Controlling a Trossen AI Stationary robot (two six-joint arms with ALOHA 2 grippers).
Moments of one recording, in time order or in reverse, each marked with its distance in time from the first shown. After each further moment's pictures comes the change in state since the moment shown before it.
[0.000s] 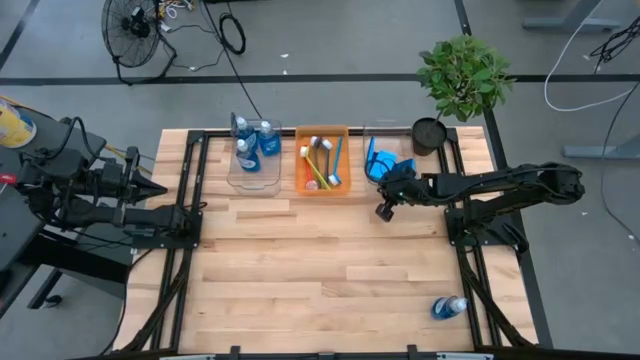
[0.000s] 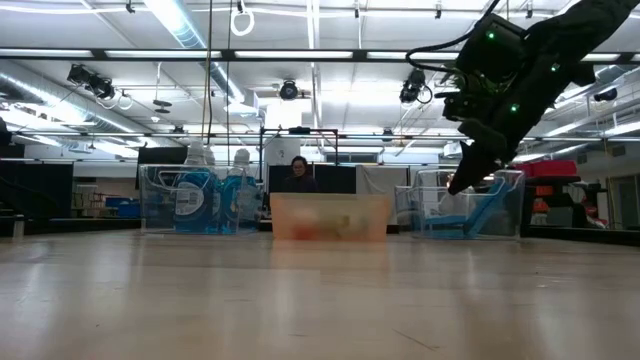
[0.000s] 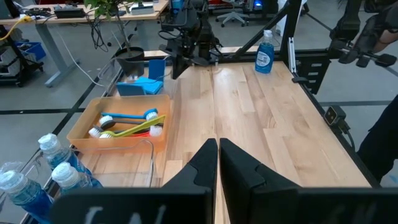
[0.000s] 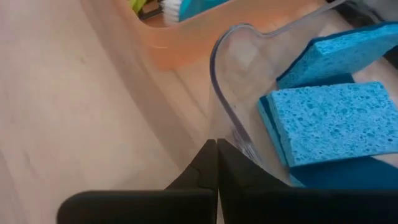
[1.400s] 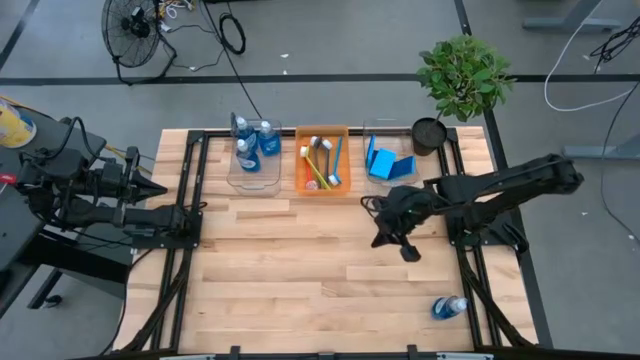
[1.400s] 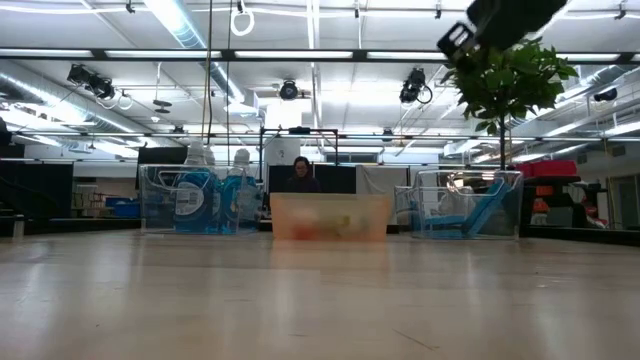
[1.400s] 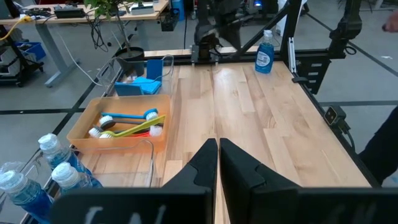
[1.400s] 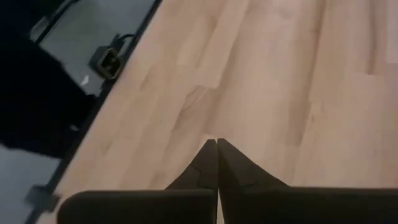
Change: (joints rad) left arm 0.000 0.000 0.000 0.000 0.000 0.000; right arm 0.328 0.000 0.405 -0.292 -0.619 -0.275
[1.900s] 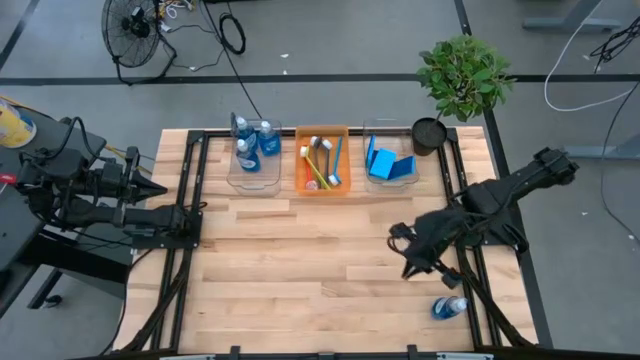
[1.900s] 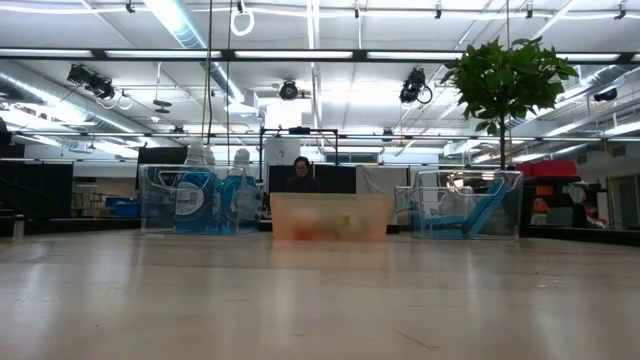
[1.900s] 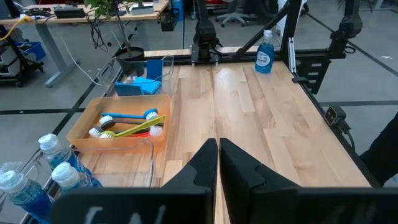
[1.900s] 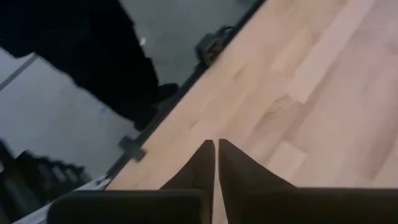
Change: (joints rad) left arm 0.000 0.000 0.000 0.000 0.000 0.000; right arm 0.306 -0.001 0.270 -0.303 0.000 -0.038
